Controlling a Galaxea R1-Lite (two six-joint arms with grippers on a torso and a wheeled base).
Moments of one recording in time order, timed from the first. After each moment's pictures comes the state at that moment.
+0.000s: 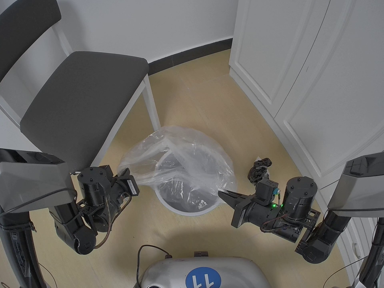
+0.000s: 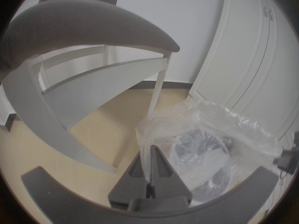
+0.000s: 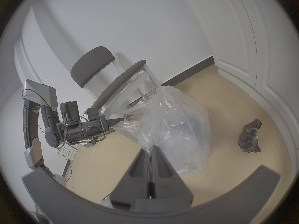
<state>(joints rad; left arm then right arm) -0.41 2.17 -0.48 -1.54 0.30 -0.29 0.66 2.11 -0.46 -1.55 0.10 0.26</state>
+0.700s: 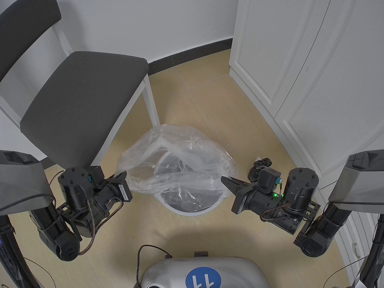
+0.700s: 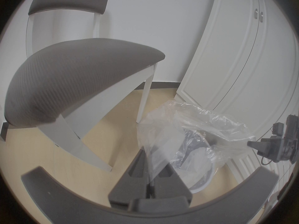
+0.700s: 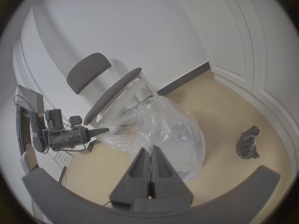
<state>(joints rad) -0.40 2.02 -0.33 -1.53 0.18 -0.24 0.64 2.11 -0.52 -1.55 0.06 0.27</state>
